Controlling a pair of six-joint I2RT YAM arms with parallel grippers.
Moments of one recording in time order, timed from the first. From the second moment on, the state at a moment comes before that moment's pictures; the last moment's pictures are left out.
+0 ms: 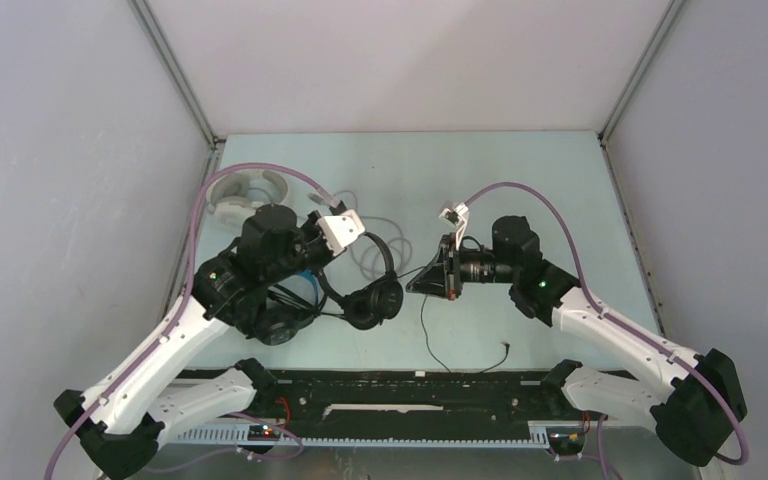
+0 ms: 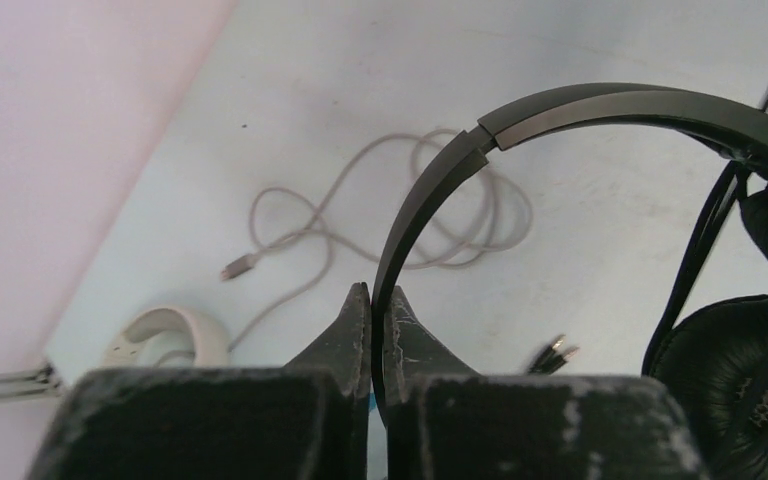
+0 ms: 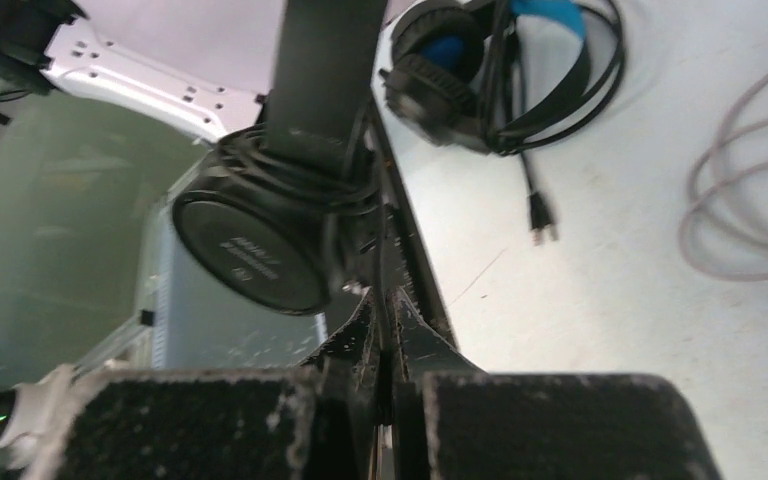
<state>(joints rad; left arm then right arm) -0.69 0.91 1.07 -0.61 0.09 0.46 0.69 1.05 0.72 0.09 -0.74 0.46</state>
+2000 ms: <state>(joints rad) -0.82 1.14 1.29 -0.72 -0.55 -0.13 0.94 1.25 1.00 0.07 -0.46 0.63</state>
